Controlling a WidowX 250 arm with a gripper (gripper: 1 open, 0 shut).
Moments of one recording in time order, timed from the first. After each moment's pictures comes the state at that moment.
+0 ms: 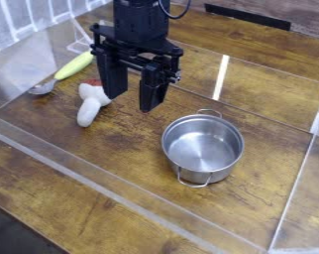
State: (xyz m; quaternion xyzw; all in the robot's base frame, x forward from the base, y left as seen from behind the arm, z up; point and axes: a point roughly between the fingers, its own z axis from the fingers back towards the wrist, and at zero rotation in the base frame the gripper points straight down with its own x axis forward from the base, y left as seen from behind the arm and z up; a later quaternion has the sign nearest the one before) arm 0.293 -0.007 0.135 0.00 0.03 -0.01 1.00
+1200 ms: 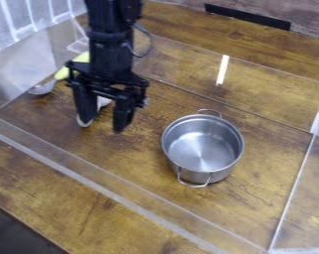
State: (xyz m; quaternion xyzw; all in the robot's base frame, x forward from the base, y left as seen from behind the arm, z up) arm 0.295 0.053 0.076 0.01 0.06 0.10 0.99
